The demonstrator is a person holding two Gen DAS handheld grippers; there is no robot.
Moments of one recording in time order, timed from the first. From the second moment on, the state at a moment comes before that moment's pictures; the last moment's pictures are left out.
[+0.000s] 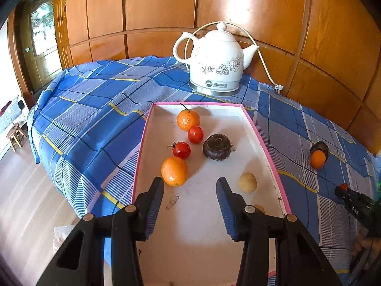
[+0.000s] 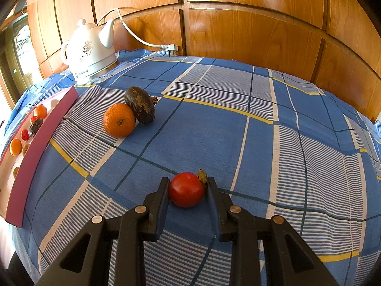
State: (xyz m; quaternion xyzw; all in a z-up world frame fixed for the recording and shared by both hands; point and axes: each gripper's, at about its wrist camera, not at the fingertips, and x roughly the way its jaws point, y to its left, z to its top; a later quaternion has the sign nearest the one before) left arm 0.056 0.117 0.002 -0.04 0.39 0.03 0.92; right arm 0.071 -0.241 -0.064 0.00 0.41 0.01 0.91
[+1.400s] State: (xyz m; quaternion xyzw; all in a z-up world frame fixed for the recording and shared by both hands) left arm 0.046 0.149 0.006 -0.06 0.37 0.06 0.92; right arm 0.054 -0.036 0.004 -0.09 0.39 0.25 0.88
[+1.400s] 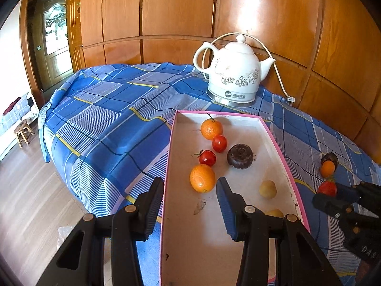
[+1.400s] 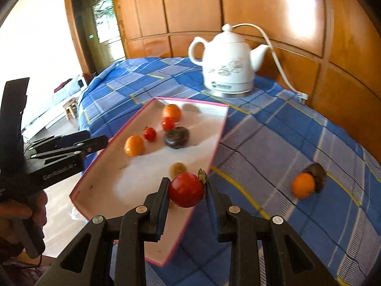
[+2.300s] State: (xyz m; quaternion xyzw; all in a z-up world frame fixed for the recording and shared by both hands) left arm 0.054 0.175 -0.003 -0.08 0.38 0.08 0.92; right arm 0.099 0.030 -0.022 -0.12 0.42 0.27 0.85
